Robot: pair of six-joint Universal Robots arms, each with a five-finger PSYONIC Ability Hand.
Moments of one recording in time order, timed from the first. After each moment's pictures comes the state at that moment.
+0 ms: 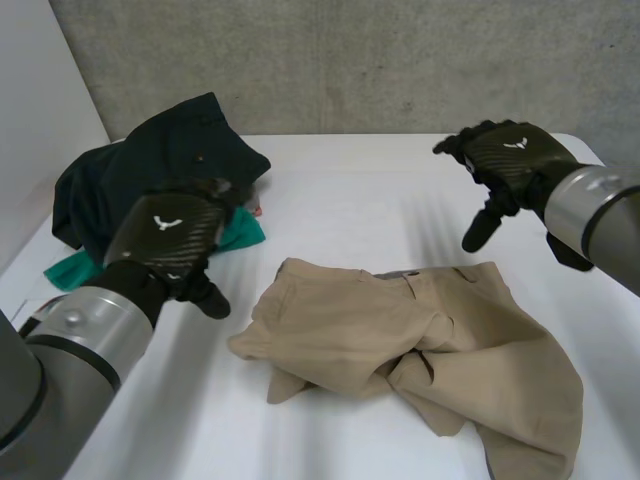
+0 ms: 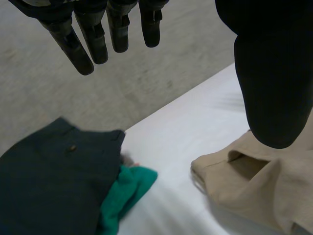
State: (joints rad) left arm 4.18 -1.55 -1.81 3.22 -1.61 3.32; right arm 1.89 -1.31 1.30 0.26 1.33 2.81; left_hand 0.20 0.21 0.21 0.20 0.05; right_hand 0.22 0.21 0.20 0.20 0.05
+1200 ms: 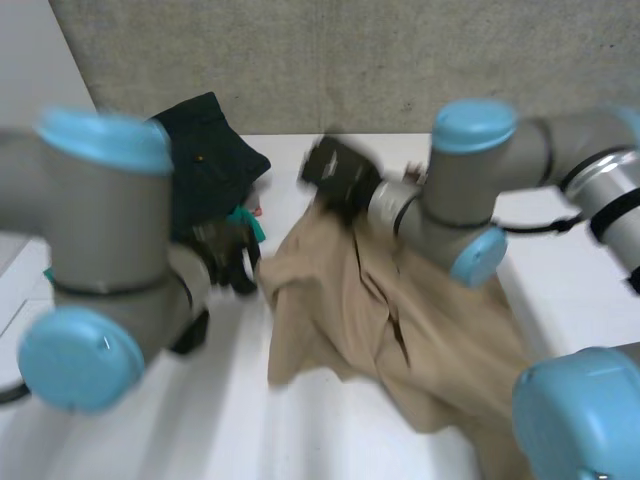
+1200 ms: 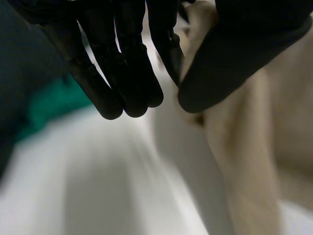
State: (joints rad) left arm 4.11 -2.02 -1.21 2.74 -1.77 2.93; right arm 2.13 -0.46 0.27 0.24 1.16 2.27; left_hand 1.04 1.19 1.18 1.19 1.02; right_hand 1.11 1.17 1.18 1.19 0.98
